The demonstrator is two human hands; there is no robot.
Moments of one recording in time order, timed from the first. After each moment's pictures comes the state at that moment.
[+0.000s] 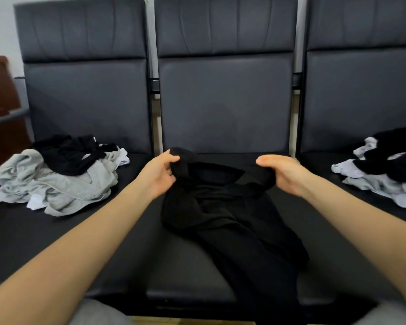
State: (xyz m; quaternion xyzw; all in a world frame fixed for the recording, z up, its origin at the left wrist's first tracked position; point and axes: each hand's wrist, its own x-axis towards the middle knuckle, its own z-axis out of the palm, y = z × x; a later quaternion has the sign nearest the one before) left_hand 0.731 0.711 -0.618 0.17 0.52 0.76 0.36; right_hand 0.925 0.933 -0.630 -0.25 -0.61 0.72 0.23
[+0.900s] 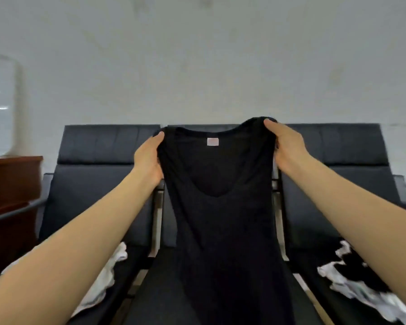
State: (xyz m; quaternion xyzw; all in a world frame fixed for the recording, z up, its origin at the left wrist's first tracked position) left_hand 0.757 0.705 -0.375 0.24 0.39 0.88 0.15; right_hand 0.947 0.897 -0.350 -0.09 -0.53 0.67 0.52
